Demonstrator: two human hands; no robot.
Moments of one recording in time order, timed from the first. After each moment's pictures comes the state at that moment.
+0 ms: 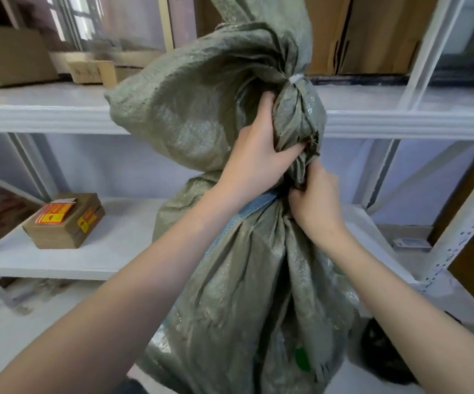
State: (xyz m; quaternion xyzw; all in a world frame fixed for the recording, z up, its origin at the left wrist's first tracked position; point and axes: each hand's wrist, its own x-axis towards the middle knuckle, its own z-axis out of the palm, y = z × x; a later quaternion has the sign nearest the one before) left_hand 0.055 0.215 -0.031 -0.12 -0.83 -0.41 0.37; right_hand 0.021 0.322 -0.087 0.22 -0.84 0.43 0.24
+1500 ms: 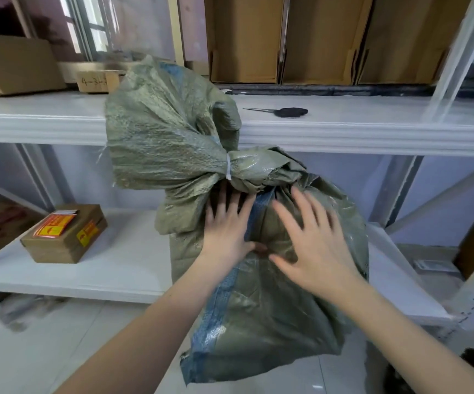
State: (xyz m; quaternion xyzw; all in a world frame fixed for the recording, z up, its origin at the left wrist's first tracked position) left_hand -0.001 0.150 -0.155 0.09 -0.98 0.00 0.17; right_hand -0.017 0.317 -0.153 0.34 -0.90 0.06 0.25
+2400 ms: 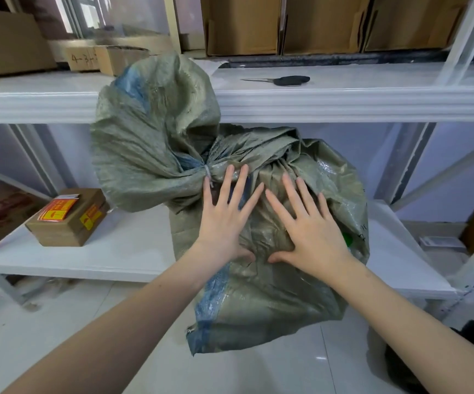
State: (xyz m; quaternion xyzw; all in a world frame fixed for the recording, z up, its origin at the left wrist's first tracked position) left_hand 0.018 0.146 -0.174 0.03 -0.97 0.20 0.15; right_hand -0.028 0.314 -0.182 0.37 -0.91 0.00 0.18
